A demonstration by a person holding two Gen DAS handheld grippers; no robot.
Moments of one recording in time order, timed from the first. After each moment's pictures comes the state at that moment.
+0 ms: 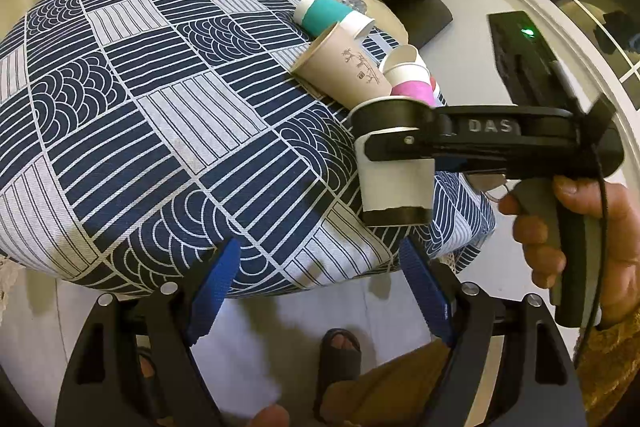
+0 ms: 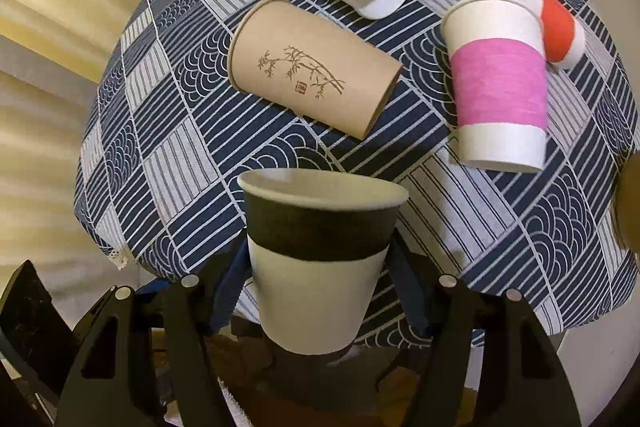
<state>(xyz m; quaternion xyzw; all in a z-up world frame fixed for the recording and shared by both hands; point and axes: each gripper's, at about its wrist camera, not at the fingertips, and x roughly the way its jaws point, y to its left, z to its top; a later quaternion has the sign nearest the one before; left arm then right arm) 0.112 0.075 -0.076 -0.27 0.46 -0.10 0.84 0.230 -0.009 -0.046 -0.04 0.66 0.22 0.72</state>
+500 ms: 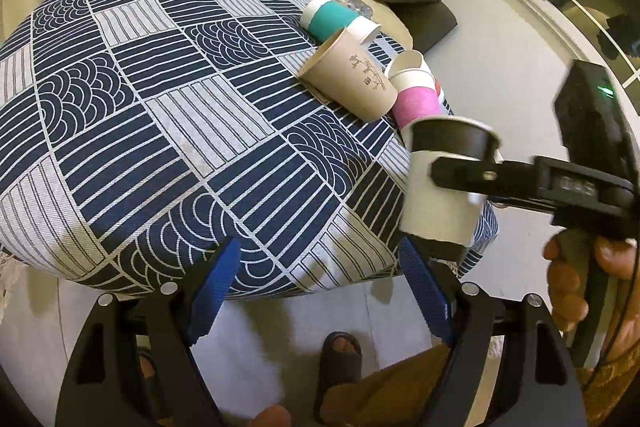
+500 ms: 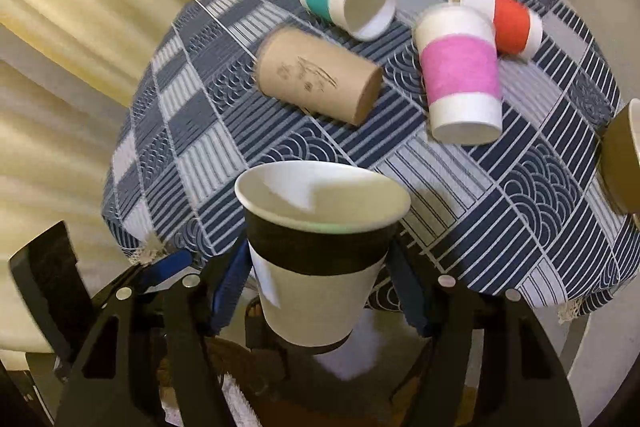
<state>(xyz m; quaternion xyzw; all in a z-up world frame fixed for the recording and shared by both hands) 0.108 0.080 -0.074 -0.28 0.46 -0.09 0.84 0.188 -0.037 -0.007 0.00 0.59 0.25 0.77</state>
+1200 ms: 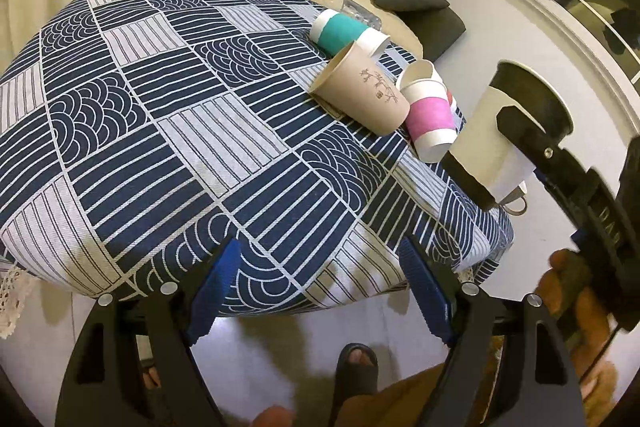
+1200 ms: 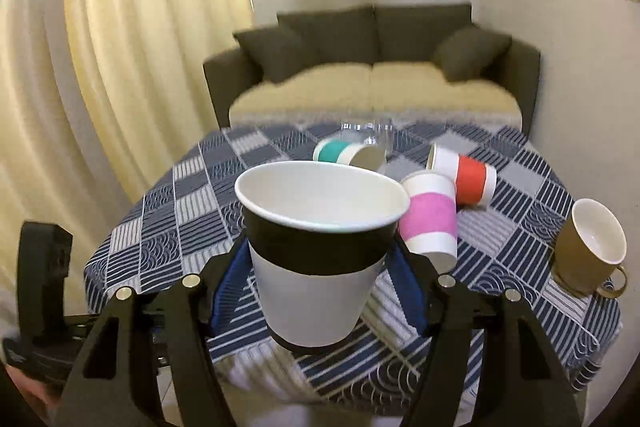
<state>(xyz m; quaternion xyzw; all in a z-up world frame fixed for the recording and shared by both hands) 0.112 0.080 -0.072 -0.25 0.45 -0.07 0.86 0.140 -0.059 0.010 -0.01 0.29 0.25 0.93</state>
